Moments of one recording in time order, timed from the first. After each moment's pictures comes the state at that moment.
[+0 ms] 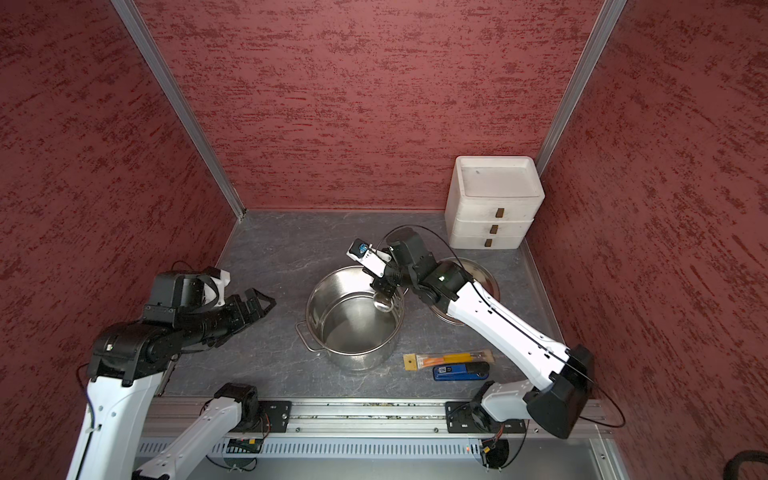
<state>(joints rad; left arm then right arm) -0.12 0.79 1.28 -1.39 0.24 -0.64 0.76 1.30 1.31 -0.59 -0.20 -0.38</state>
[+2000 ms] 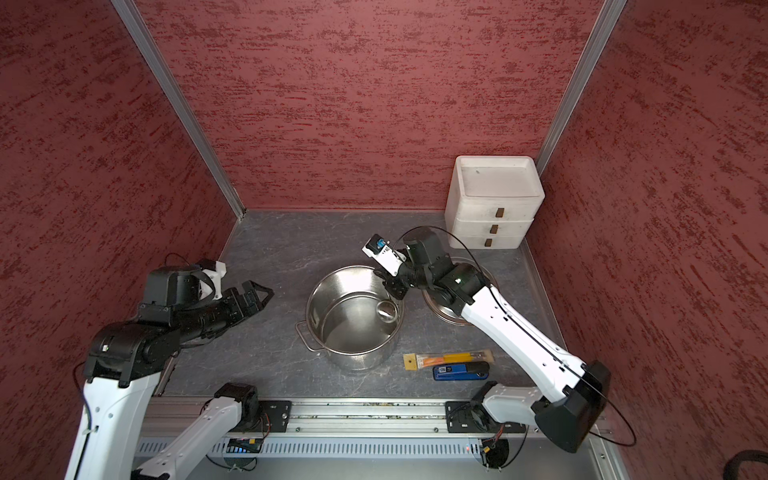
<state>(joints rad) -0.12 0.79 1.30 -1.33 0.20 -0.63 0.69 1.22 1.25 -0.65 -0.29 -0.28</state>
